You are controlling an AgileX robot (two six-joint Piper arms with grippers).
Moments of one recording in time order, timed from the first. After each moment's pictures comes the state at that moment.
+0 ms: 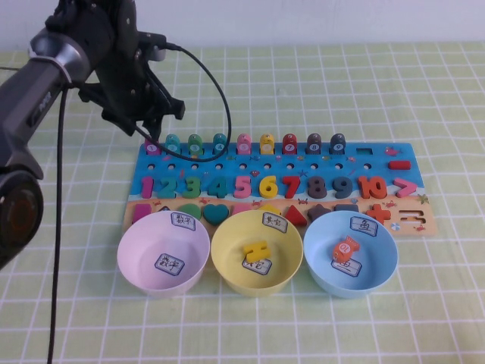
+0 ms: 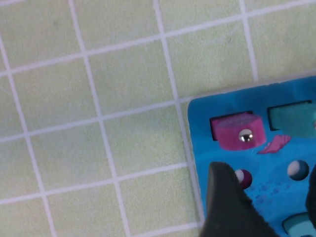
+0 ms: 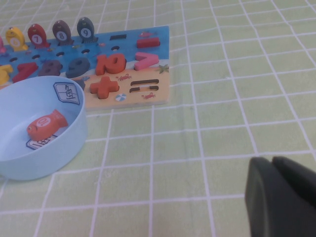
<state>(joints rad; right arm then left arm) 0.08 -0.01 0.03 0.02 0.40 0.18 -0.27 2.30 -2.22 0.10 1.24 -0.08</state>
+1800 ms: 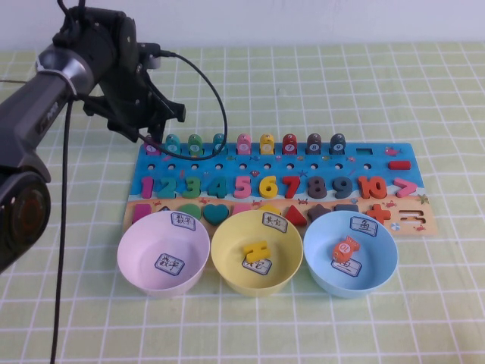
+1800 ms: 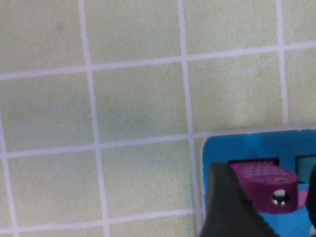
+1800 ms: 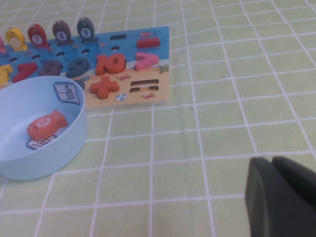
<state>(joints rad) 0.08 -0.01 0.03 0.02 0.40 0.18 -0.25 2.37 -2.22 0.08 1.15 -0.18</state>
